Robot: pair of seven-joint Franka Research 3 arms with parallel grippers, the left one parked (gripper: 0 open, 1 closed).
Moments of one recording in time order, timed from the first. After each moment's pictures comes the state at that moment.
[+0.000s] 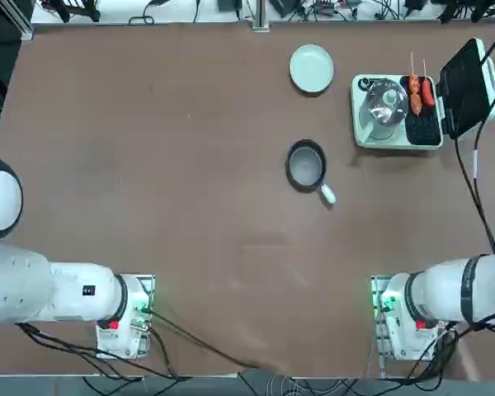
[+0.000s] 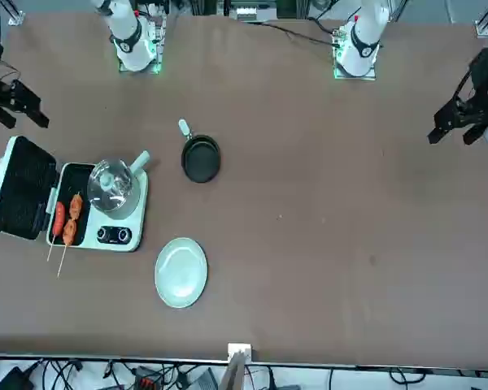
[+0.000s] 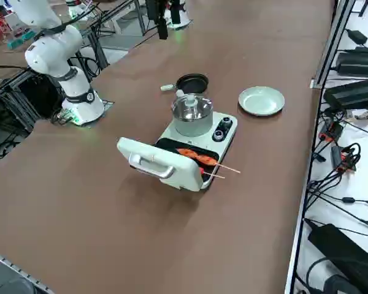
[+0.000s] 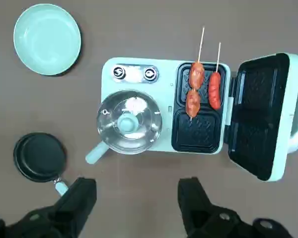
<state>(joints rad) 0.06 -0.07 -0.10 -1.65 0.01 1.59 -0.04</state>
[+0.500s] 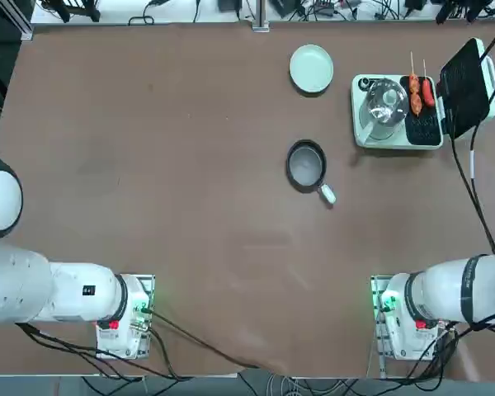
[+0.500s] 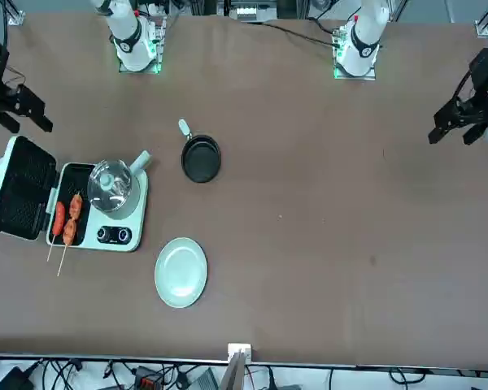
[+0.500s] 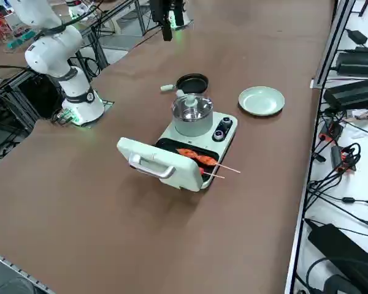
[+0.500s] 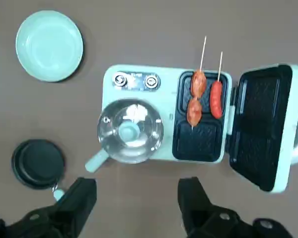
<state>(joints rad) 0.07 -0.06 -0.09 -1.67 0.01 1.67 -0.04</state>
